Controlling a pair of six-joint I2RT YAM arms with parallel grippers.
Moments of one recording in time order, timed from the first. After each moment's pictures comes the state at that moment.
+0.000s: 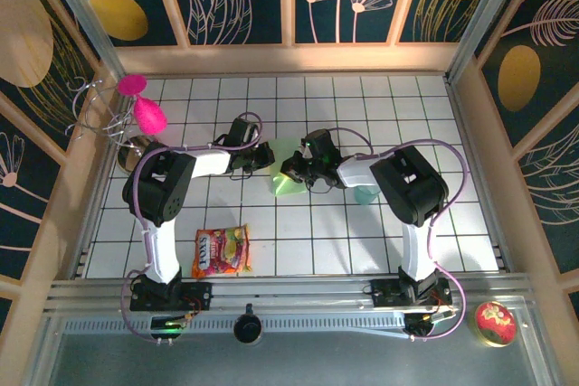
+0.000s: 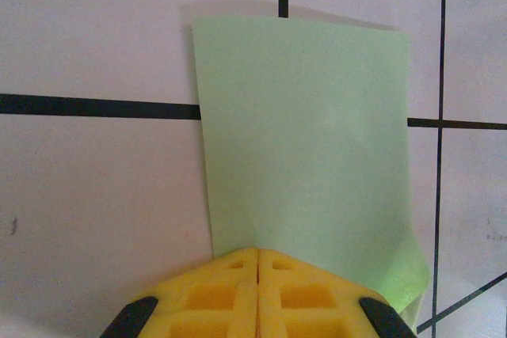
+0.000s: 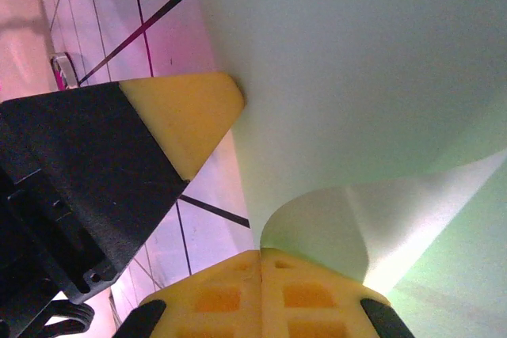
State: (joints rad) left arm -0.44 1.99 1.09 0.01 0.30 -0.71; right arm 0.63 1.97 0.99 0.26 -0.47 1.05
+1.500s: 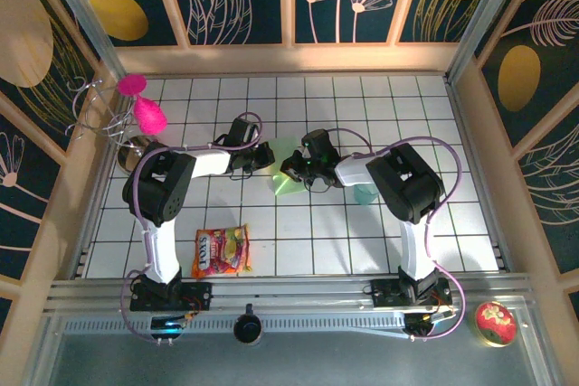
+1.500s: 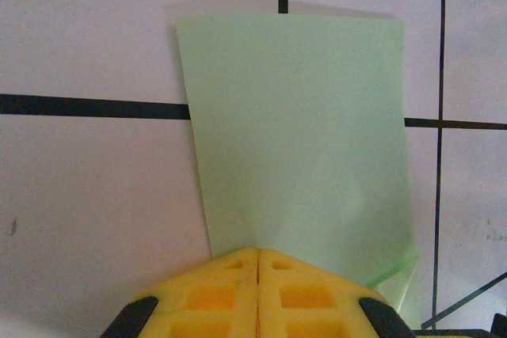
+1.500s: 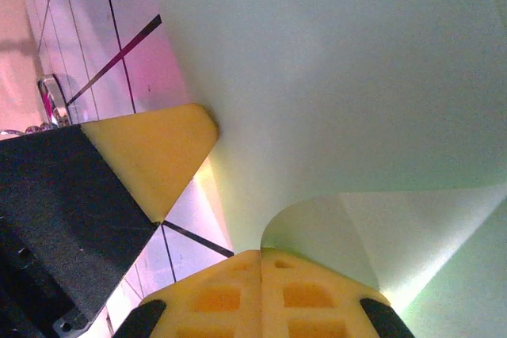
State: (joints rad) left arm -0.44 1.99 1.09 0.01 0.30 -0.71; right arm 0.63 2.01 1.01 0.26 -0.44 1.08
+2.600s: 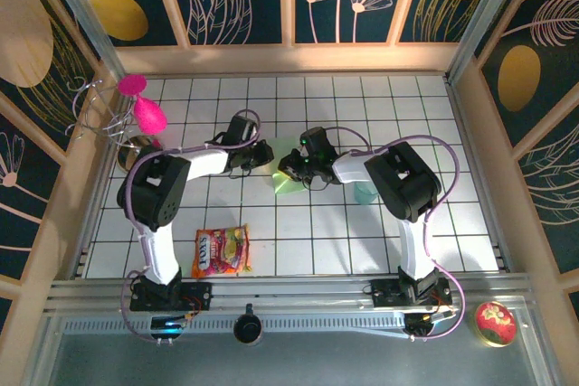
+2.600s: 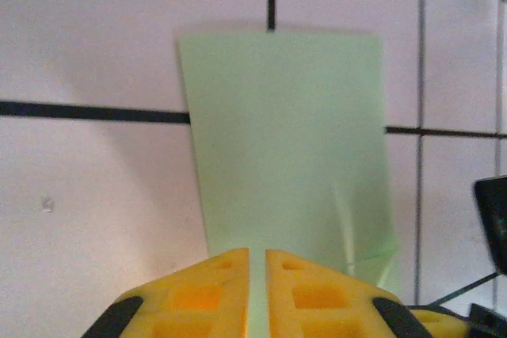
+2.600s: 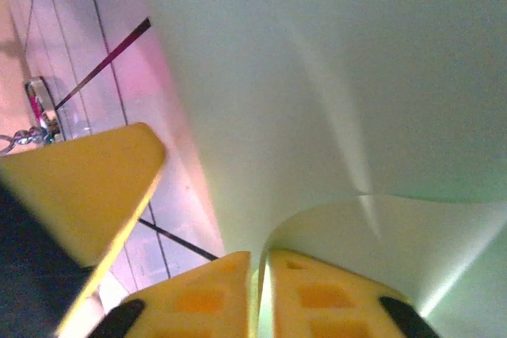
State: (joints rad) left arm -0.44 1.91 1.09 -0.03 0.25 -0.71; right arm 0.63 2.03 1.07 0.20 -0.44 1.08
